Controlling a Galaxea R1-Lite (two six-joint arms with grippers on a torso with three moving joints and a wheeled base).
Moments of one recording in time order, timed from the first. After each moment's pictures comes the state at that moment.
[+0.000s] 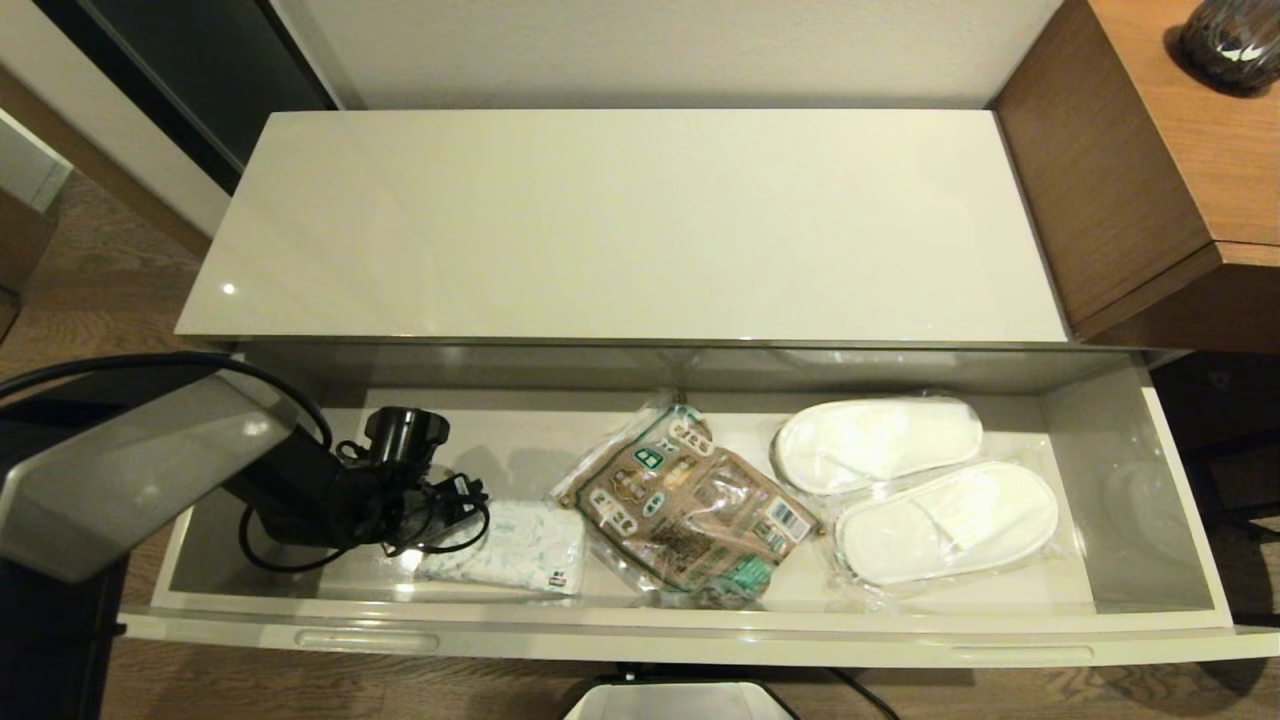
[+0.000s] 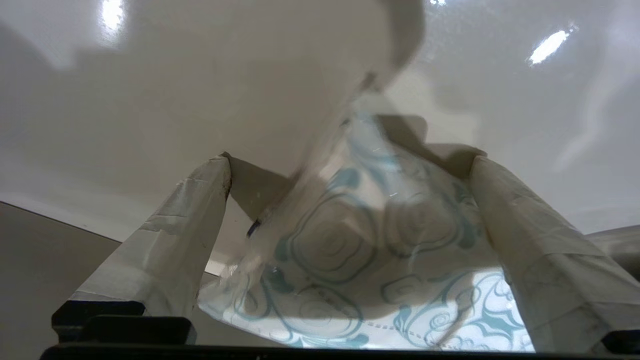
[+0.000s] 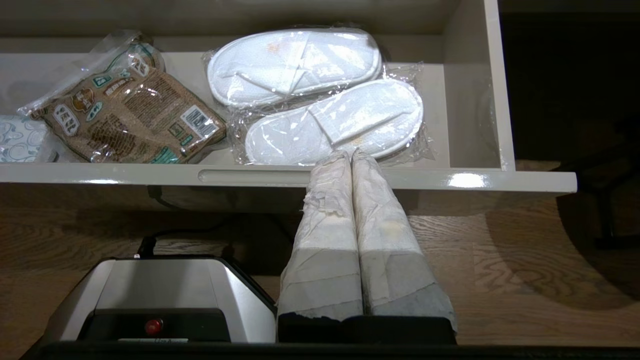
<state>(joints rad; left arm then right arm) -0.14 2.29 -1.05 -0.38 0.13 -0.55 0.00 0.01 0.00 -0.01 0.00 0.00</state>
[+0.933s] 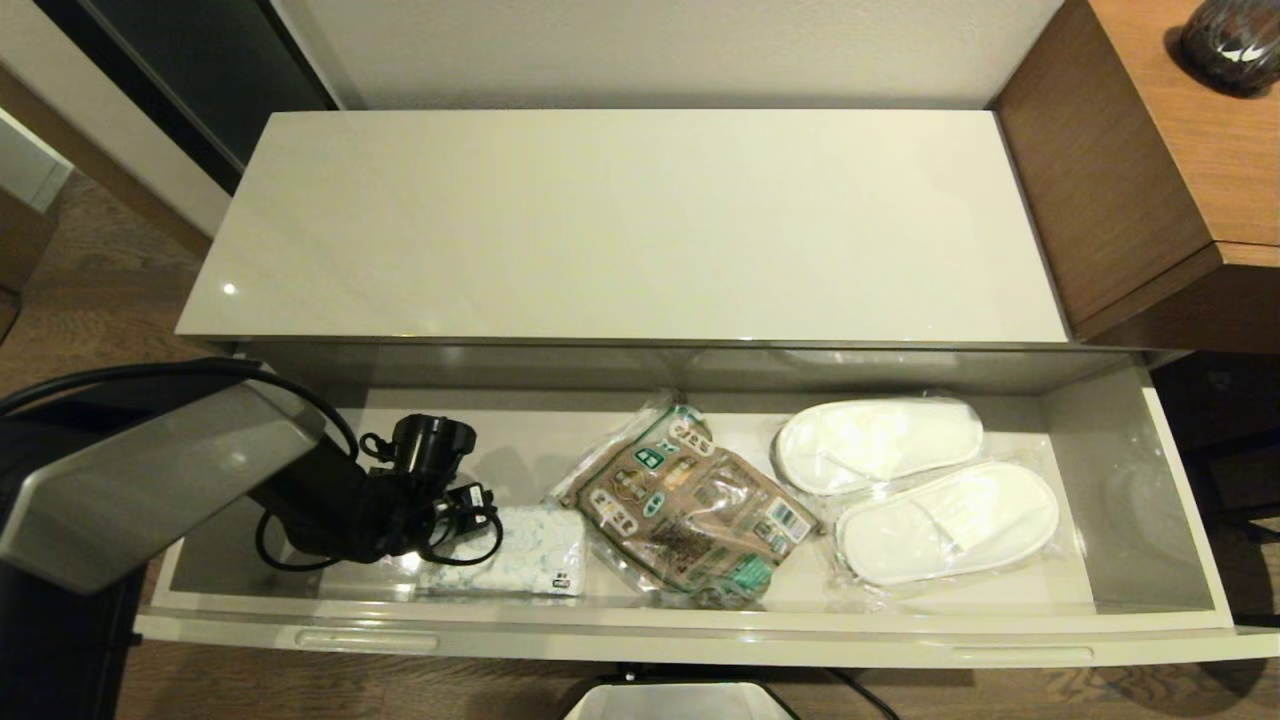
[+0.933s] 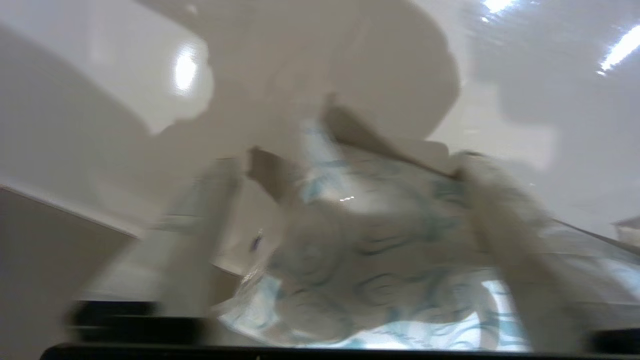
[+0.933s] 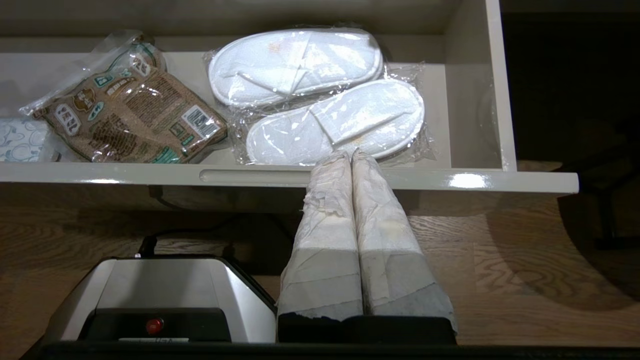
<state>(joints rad) -0.22 2.29 -1.01 -0.42 0.31 -0.44 0.00 0.01 0.00 -0.01 0.00 0.00</state>
